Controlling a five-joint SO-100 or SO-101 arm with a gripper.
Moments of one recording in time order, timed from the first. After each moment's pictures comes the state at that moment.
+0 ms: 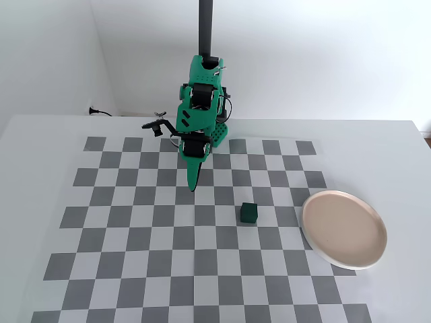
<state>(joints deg) 6.3 190.7 178.1 55.9 2.0</state>
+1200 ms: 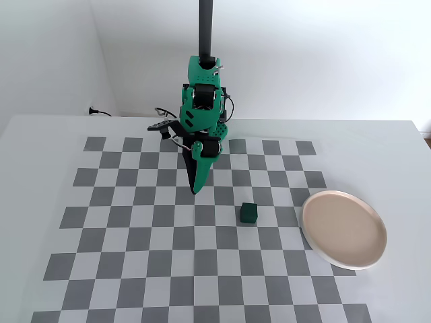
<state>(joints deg) 2.3 190.7 178.1 50.0 -37.0</state>
